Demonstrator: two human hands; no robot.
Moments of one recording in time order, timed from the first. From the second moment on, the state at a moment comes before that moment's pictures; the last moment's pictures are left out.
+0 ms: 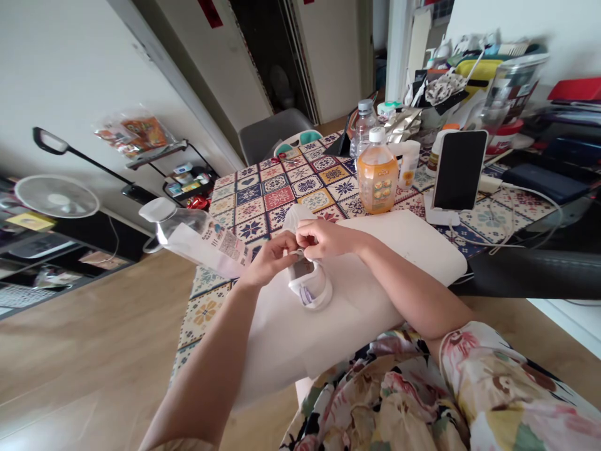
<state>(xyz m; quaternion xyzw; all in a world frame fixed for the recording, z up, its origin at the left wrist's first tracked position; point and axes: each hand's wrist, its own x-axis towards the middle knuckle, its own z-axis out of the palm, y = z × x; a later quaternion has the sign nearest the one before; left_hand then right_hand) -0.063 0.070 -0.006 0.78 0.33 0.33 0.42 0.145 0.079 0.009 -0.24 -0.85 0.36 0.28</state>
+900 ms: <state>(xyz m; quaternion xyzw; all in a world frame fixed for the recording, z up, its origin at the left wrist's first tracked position) -0.071 0.075 -0.009 0.58 0.29 0.47 0.60 0.158 0.089 0.009 -0.16 -0.80 0.52 0.24</state>
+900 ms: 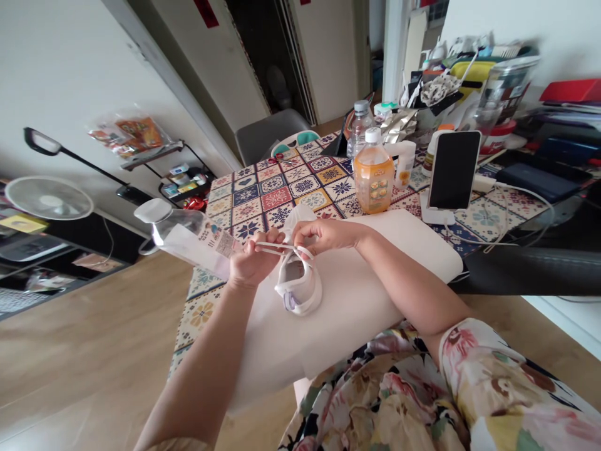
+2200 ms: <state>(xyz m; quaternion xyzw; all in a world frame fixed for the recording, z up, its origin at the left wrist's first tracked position) -0.075 0.064 0.005 0.55 0.19 0.51 0.63 0.161 0.091 0.009 -0.18 -0.58 0.62 0.49</state>
